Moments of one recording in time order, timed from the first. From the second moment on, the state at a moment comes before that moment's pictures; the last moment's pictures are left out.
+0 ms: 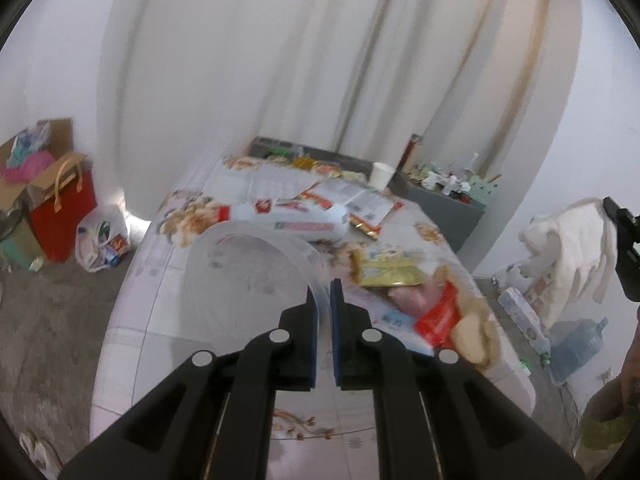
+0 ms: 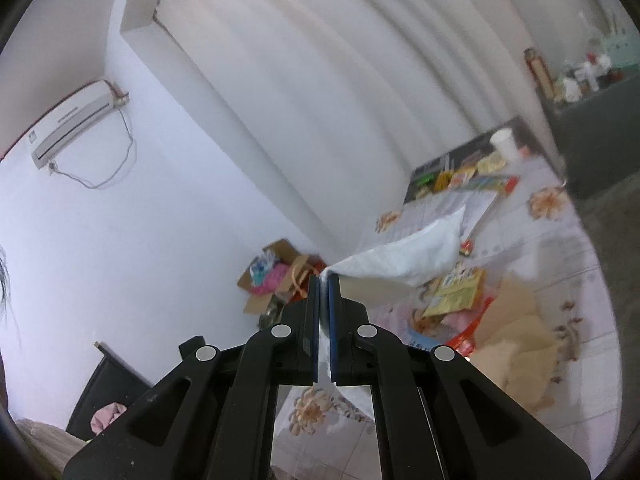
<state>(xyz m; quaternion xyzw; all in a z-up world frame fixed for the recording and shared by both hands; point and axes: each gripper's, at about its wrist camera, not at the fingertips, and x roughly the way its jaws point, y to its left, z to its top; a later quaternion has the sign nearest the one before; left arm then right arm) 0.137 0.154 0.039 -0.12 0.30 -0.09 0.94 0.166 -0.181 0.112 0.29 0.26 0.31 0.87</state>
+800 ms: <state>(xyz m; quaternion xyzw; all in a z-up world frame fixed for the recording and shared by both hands) 0.166 -0.222 0.097 0.02 0.37 -0.49 0.78 -0.057 -0.449 0.017 0.40 0.19 -0.14 0.88</state>
